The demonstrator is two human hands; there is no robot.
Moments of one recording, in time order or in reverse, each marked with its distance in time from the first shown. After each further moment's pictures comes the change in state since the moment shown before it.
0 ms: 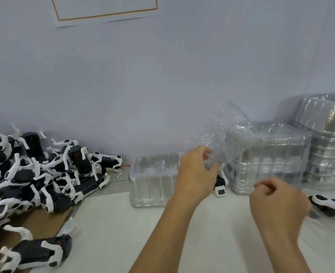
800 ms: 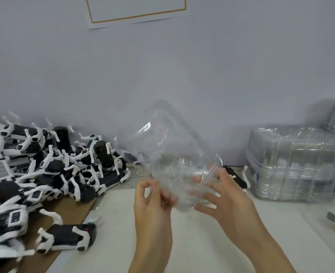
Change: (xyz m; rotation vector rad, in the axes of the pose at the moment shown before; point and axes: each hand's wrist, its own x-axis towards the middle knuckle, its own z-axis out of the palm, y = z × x) left_hand -0.089 -0.039 -0.073 -1.014 0.568 -0.402; right_hand -0.045 -0.037 0.050 1.113 -1.019 0.261
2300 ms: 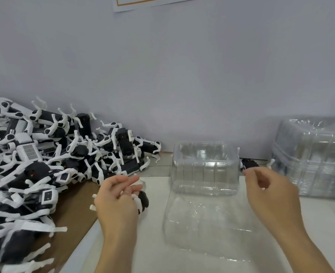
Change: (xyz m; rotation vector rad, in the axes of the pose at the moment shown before) left_hand 0.030 0.050 -0.088 0.455 0.305 0.188; right_hand 0.000 0.002 -0.003 -0.977 0.504 -0.299
